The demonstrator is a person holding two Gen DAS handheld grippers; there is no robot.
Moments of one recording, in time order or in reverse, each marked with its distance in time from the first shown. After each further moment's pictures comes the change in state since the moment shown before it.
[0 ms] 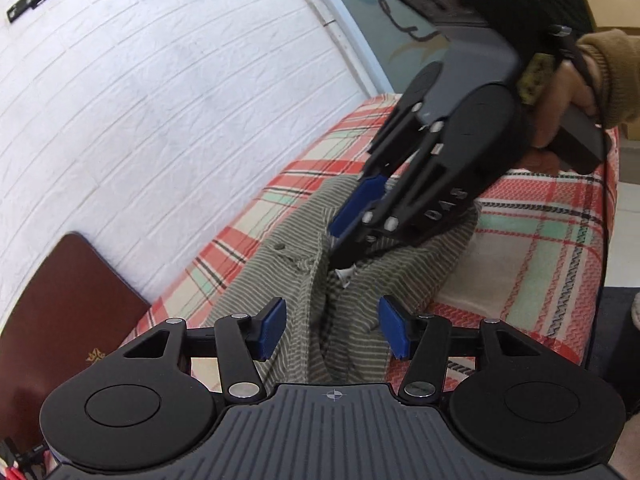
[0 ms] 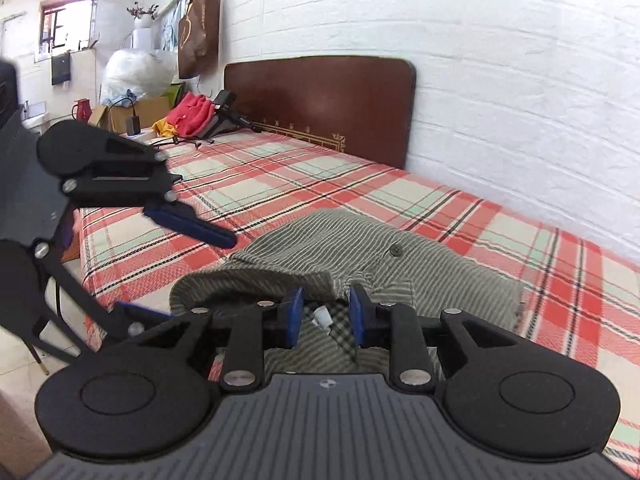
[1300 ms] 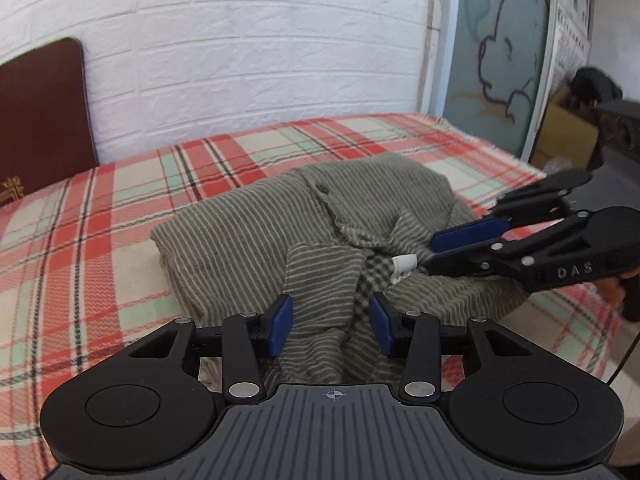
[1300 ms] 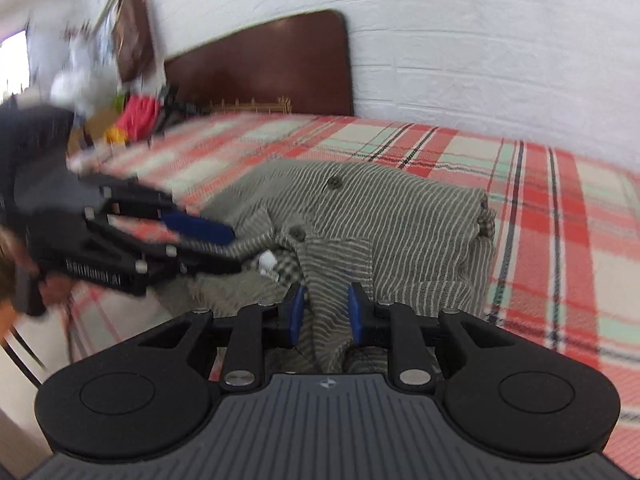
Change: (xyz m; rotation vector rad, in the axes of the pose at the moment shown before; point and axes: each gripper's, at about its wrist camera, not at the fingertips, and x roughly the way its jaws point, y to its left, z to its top) left arm 0.071 0.070 -0.038 -0.527 0.048 -0.187; right arm 0.005 -0.010 -0.029 0.126 0.092 -0.131
